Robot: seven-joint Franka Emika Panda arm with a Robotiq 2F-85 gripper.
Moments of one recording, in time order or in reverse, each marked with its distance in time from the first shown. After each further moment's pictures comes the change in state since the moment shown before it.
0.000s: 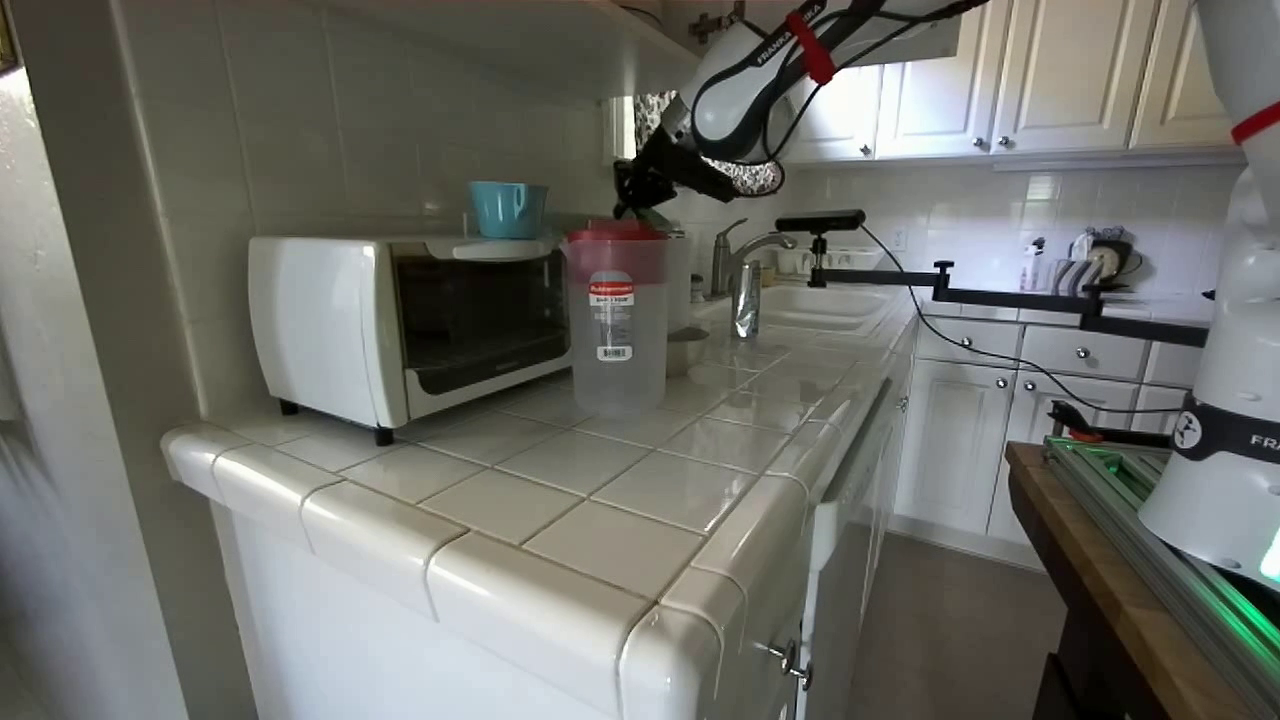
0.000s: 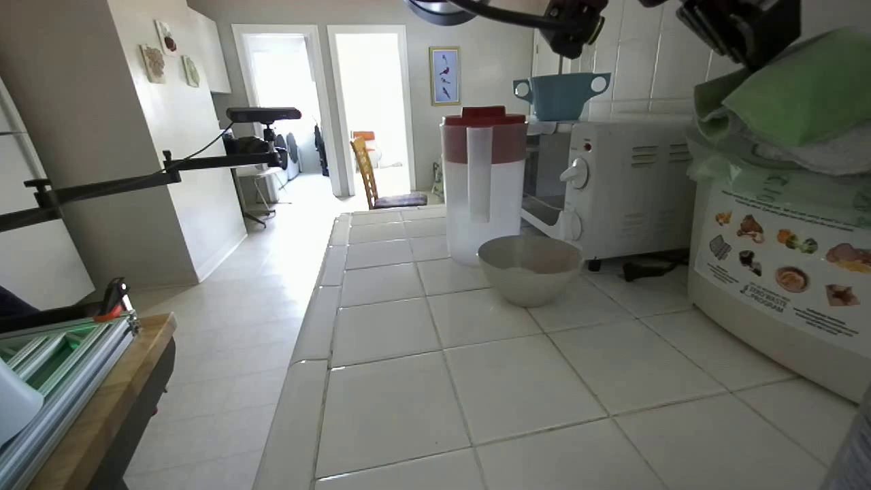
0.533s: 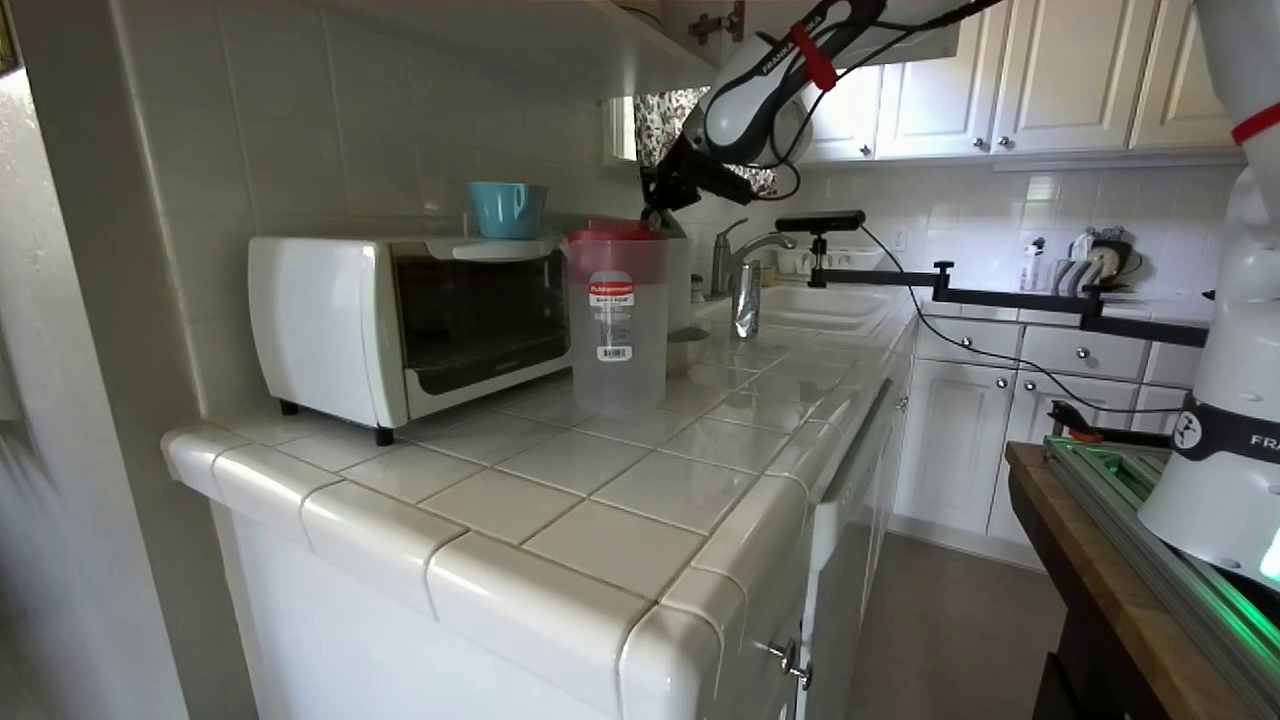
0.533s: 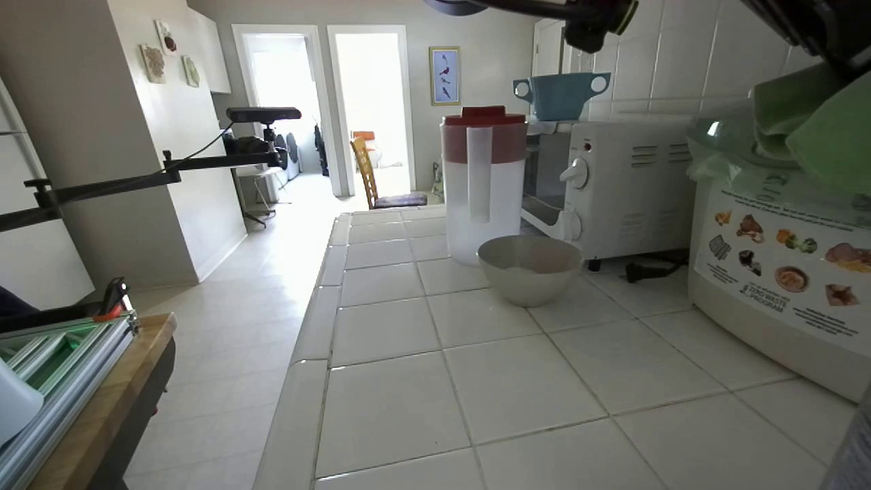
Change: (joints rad) arm 0.009 0.004 -0.097 0.000 0.044 -0.009 0.025
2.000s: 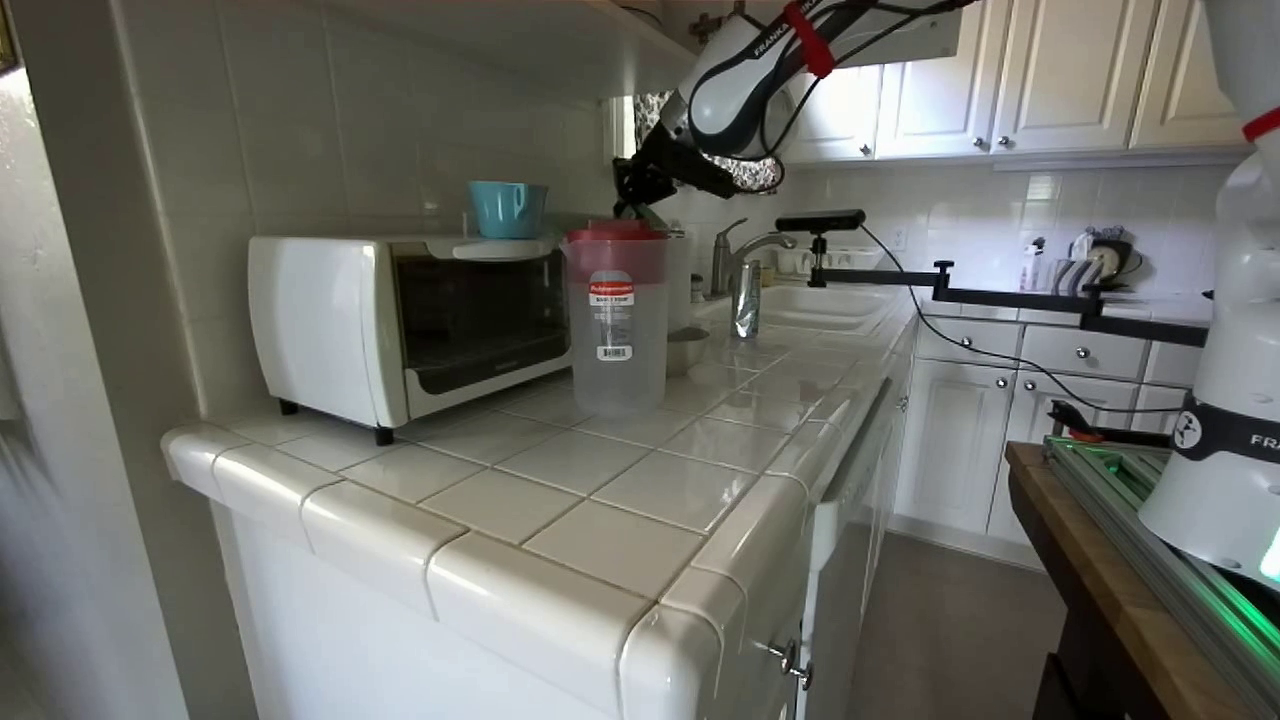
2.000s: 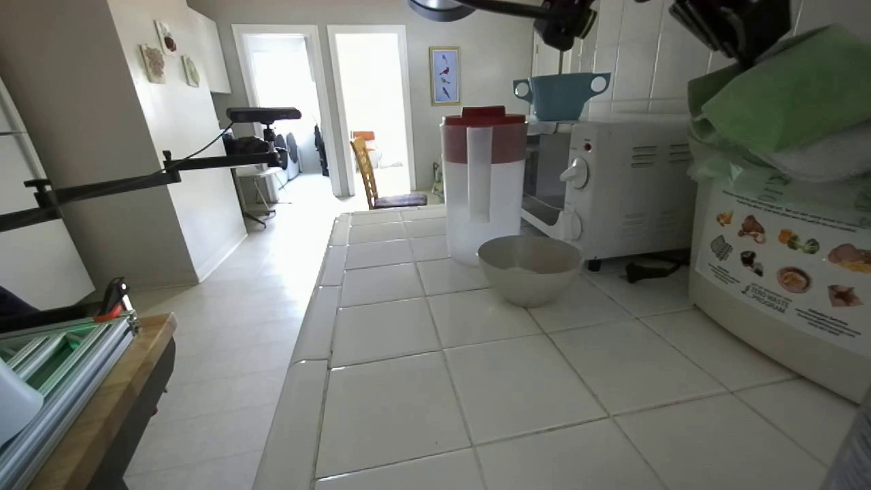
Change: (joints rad) arm 0.107 -0.019 -0.019 -0.013 0.008 0.002 -0.053
